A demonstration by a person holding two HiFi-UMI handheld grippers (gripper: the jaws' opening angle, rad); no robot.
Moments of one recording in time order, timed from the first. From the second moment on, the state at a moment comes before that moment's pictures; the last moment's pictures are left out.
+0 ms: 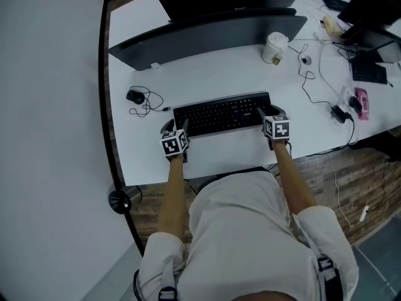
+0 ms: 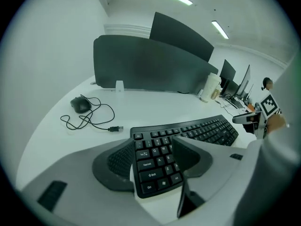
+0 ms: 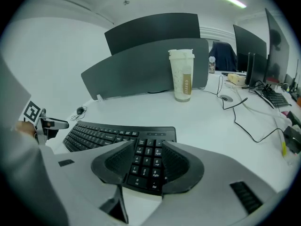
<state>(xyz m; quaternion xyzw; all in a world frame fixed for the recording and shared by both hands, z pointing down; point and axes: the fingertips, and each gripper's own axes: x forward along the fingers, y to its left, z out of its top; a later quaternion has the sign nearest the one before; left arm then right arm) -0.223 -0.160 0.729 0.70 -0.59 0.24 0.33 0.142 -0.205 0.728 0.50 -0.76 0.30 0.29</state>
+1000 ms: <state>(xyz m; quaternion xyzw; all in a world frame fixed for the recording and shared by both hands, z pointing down) -0.174 -0.040 0.653 0.79 -0.55 0.17 0.19 0.046 -0.072 0.677 0.49 -0.81 0.22 0.22</state>
